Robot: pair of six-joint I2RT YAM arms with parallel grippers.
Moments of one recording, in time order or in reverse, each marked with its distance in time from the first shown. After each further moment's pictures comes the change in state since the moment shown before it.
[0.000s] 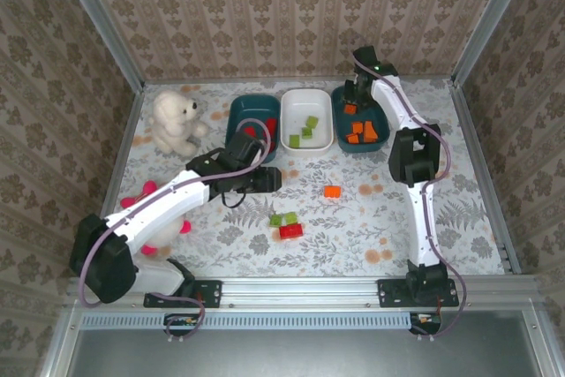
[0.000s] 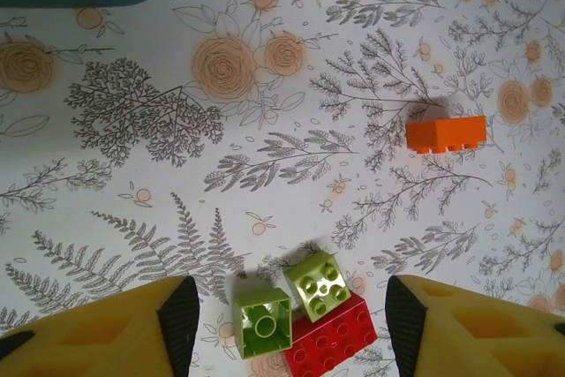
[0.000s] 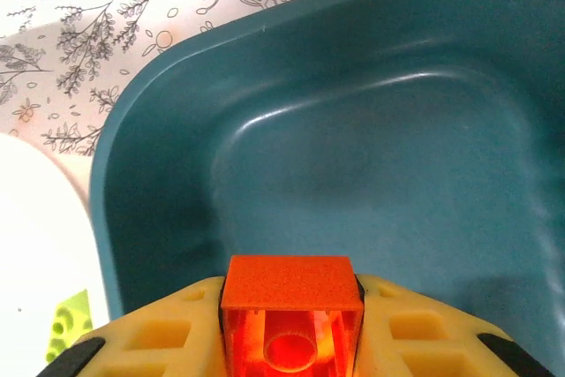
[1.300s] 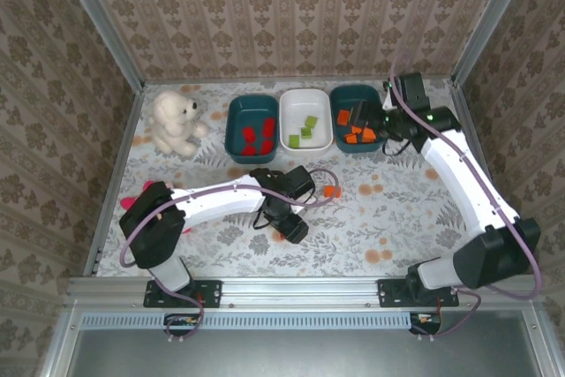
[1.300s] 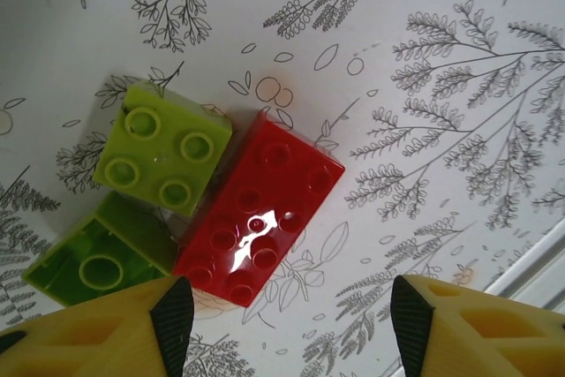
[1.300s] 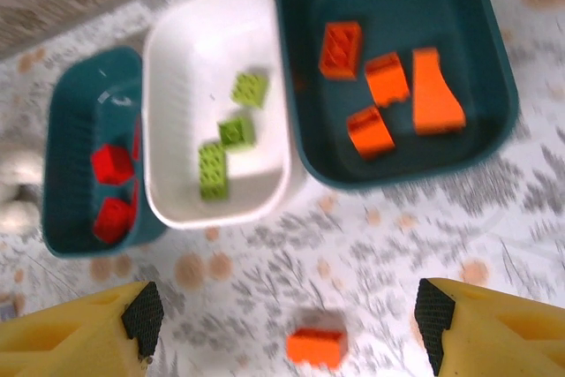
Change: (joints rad) left arm -0.317 0.336 0.114 -0.208 0.045 0.406; right arm 0.085 -1.131 -1.022 0.134 -0.042 0.131
